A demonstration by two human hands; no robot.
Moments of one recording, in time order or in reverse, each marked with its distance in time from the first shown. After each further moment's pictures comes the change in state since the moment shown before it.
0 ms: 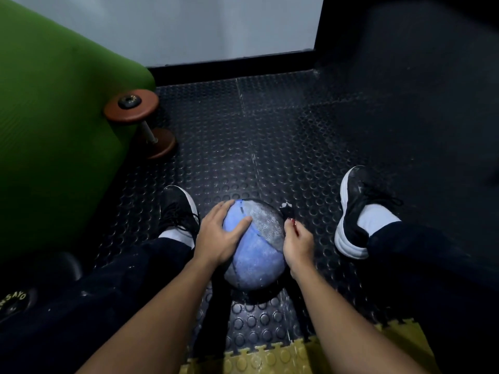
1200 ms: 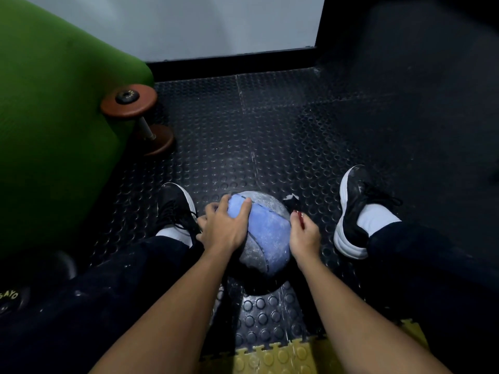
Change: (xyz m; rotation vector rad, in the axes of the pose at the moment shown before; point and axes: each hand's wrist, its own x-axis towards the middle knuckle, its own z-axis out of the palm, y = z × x) left_hand 0.005 0.046 0.009 0.131 0.018 -0.357; right_hand 0.022 -0.004 -0.007 -0.032 0.015 -0.014
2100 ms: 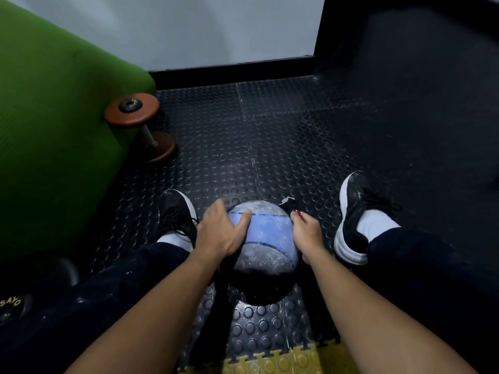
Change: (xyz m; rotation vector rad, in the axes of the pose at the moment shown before) left_hand 0.011 -0.009 -0.015 0.127 -0.009 0.266; right_hand 0.025 -0.016 -0.004 -0.051 -0.123 0.103
